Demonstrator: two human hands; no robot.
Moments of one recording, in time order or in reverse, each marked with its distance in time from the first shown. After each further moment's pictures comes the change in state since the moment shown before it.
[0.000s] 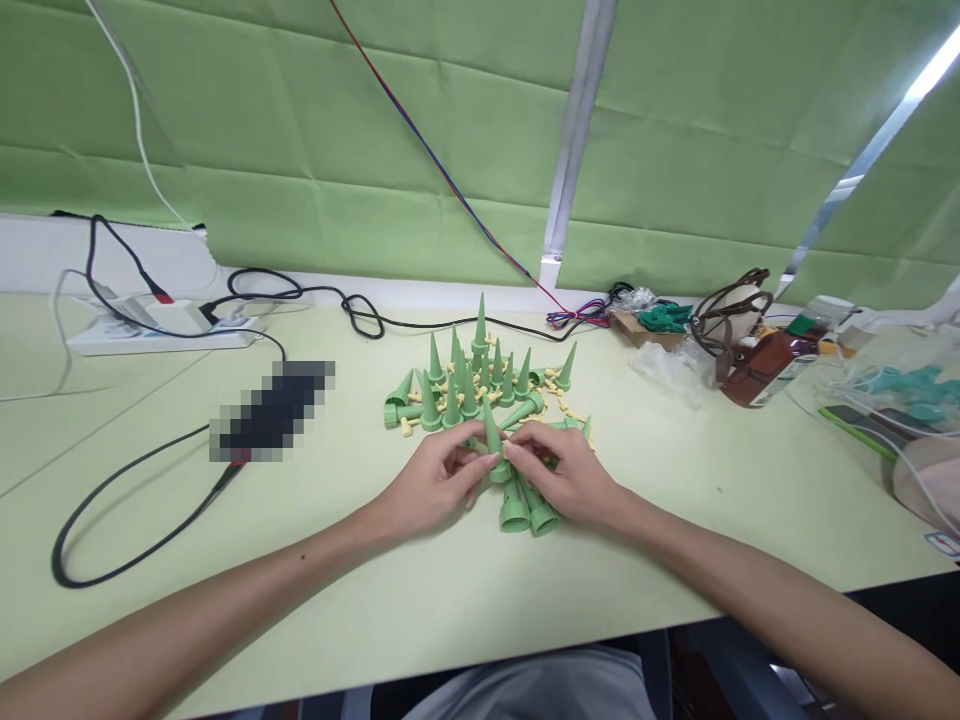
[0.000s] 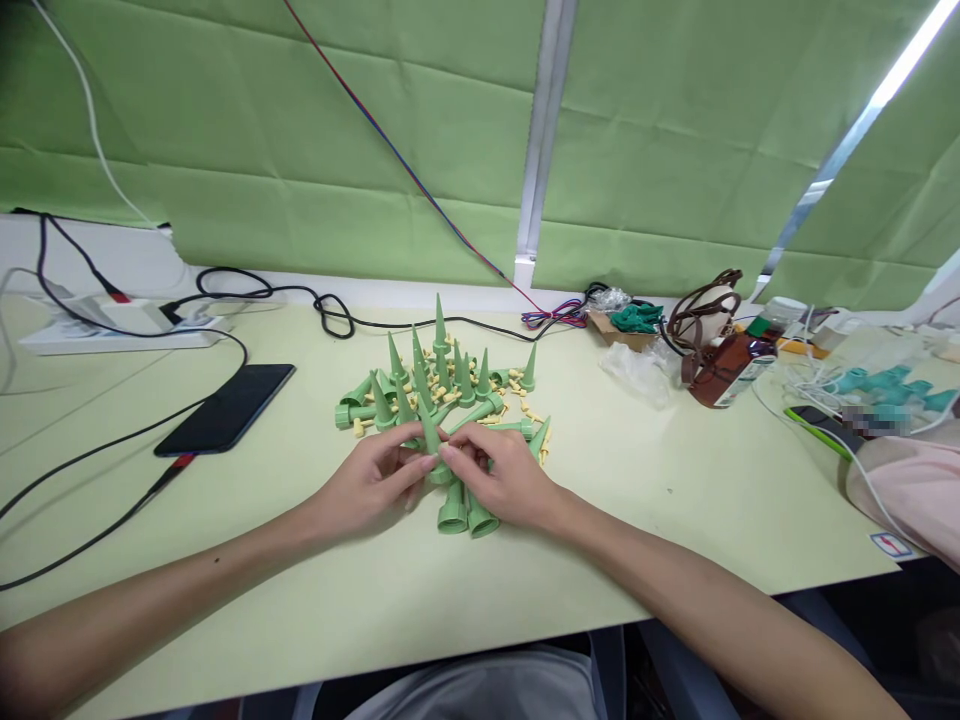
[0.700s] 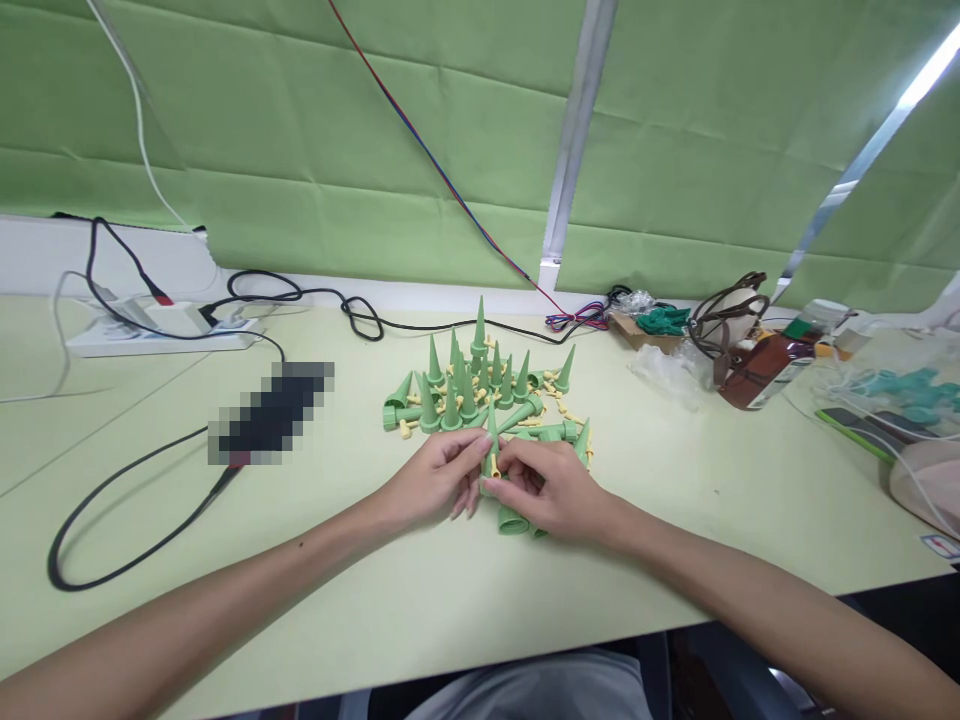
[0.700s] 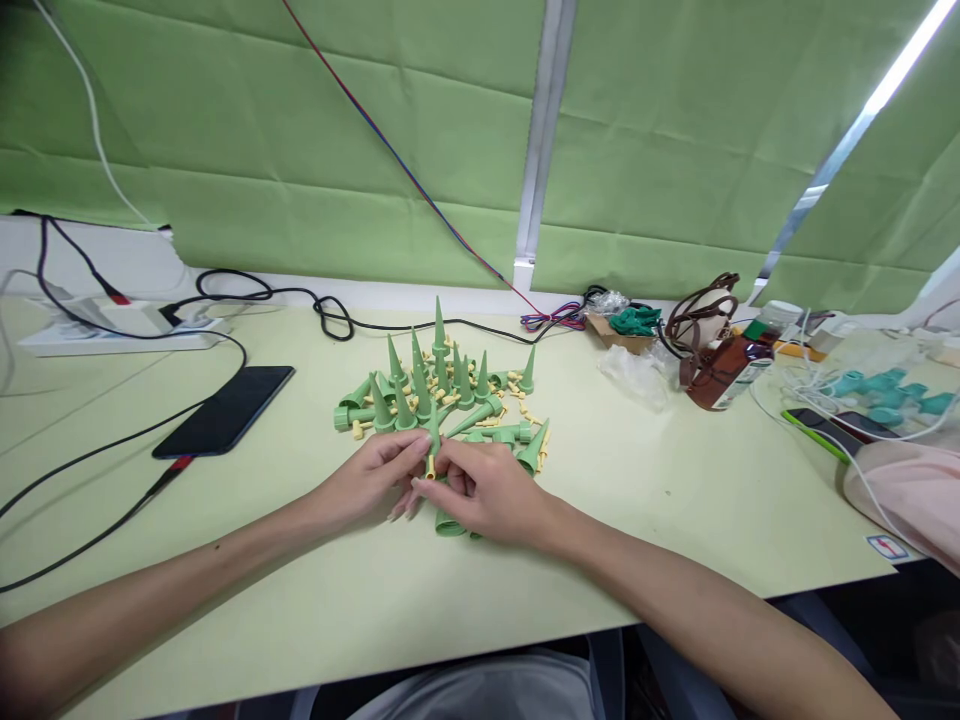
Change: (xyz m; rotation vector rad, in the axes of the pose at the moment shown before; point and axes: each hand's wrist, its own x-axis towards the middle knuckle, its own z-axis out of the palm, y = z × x) left_hand 0.007 0.004 -0.003 -0.087 -0.085 -0.086; right_hand -0.004 0.001 0.009 -0.090 -0.068 -0.113
